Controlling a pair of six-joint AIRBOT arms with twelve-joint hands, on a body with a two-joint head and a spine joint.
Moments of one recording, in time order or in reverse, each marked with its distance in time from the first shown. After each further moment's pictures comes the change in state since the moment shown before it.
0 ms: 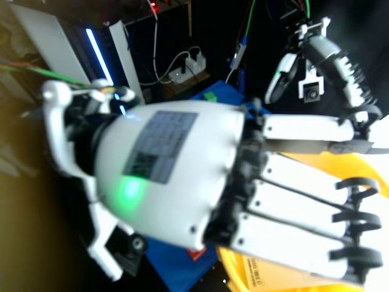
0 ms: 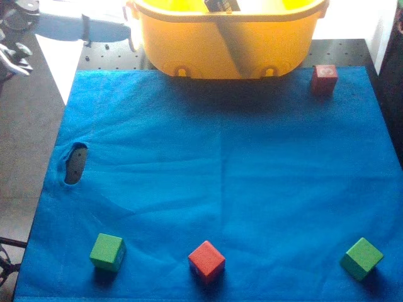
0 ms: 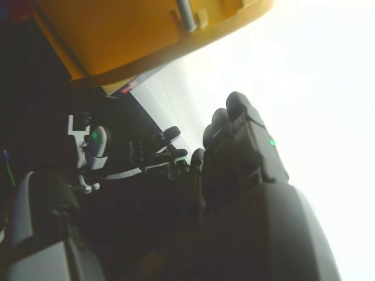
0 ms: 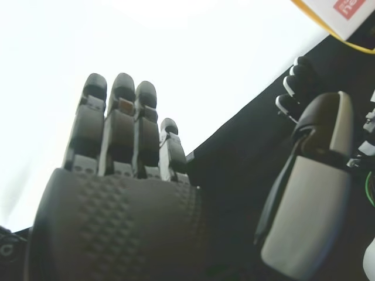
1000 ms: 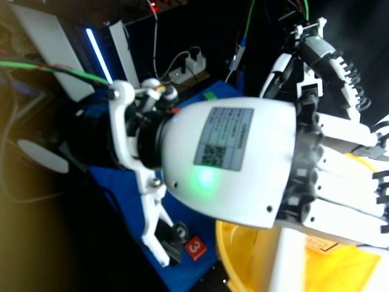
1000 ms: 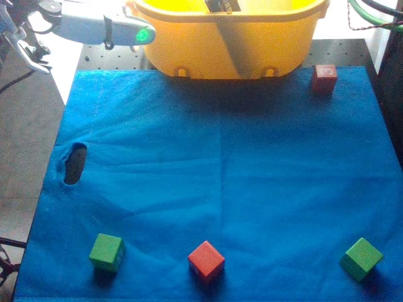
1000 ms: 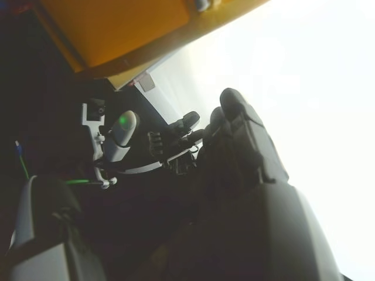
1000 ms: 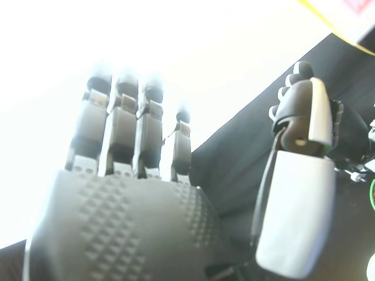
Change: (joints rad) left arm -0.023 -0.050 0.004 0.042 -0.029 0.021; right arm 0.000 -0.161 0.135 0.011 0.005 0.000
